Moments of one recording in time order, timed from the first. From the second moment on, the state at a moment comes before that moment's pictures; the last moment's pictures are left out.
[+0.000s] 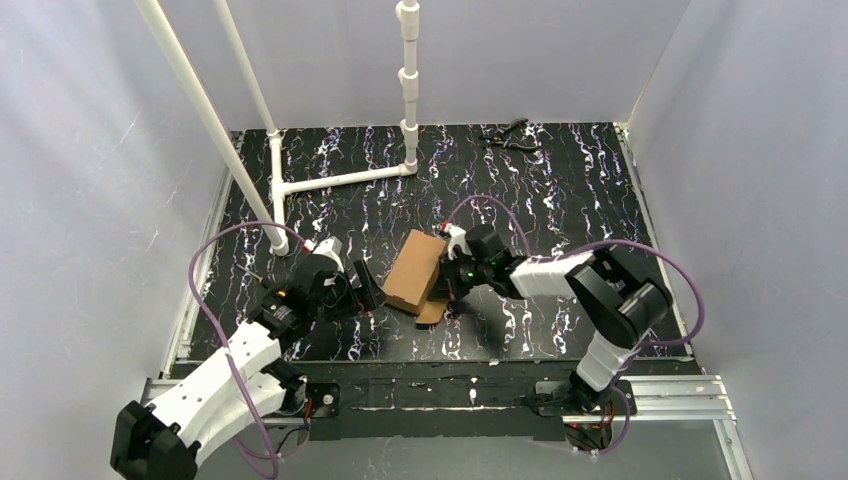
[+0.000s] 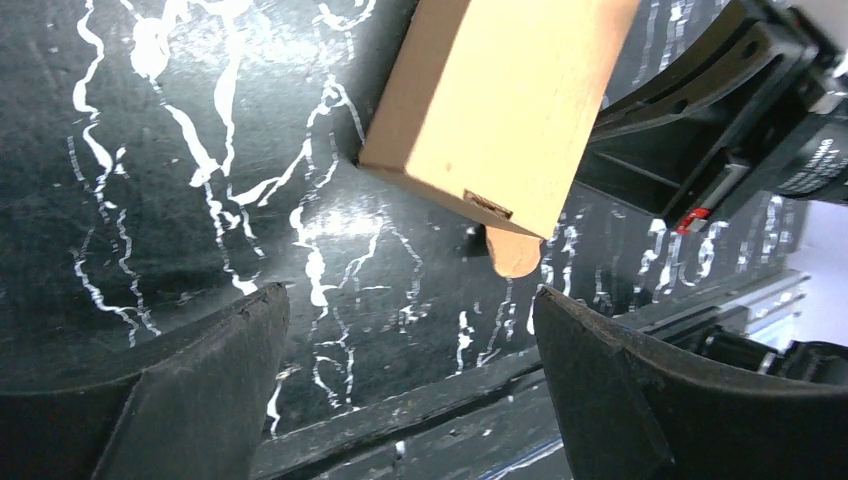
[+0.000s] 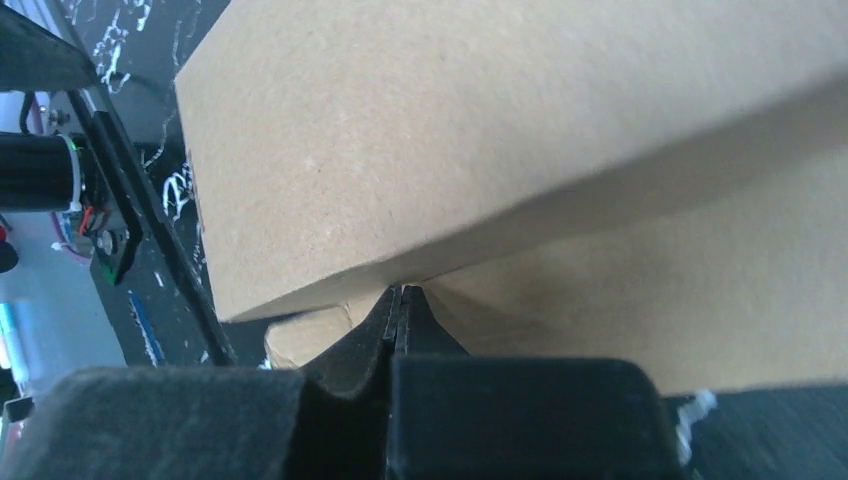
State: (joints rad) left arm -0.57 0.77 0.49 -0.45 0.05 -0.79; right arm 0.70 1.67 0.68 0.29 -0.53 0.40
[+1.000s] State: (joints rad) left arm -0.56 1.55 1.15 -0.55 0.23 -0.07; right arm 0.27 1.68 0.83 -0.09 -0.99 -0.26
